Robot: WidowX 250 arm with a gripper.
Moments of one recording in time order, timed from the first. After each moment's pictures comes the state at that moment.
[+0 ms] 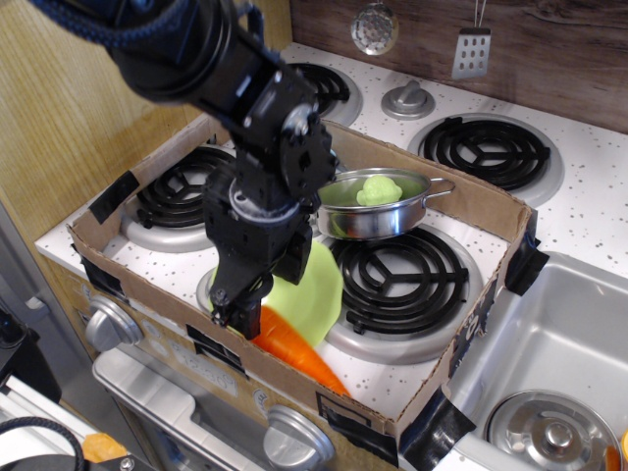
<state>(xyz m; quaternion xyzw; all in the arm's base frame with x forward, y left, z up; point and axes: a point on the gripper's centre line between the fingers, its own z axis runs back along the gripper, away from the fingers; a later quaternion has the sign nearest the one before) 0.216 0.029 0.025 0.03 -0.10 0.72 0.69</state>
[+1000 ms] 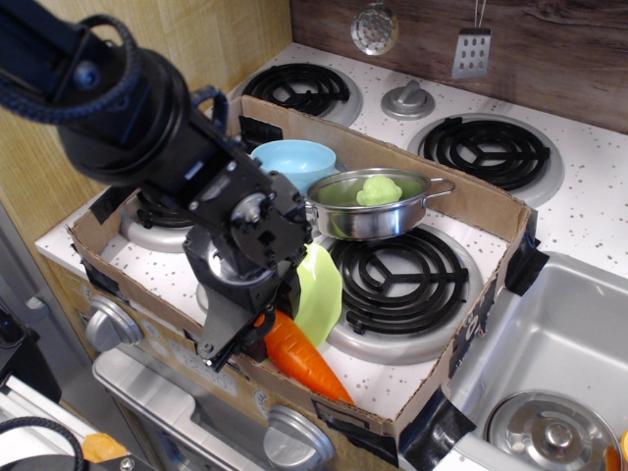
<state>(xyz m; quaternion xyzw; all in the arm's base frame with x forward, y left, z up) 0.202 0.028 0.007 -0.04 -0.14 0.70 0.70</state>
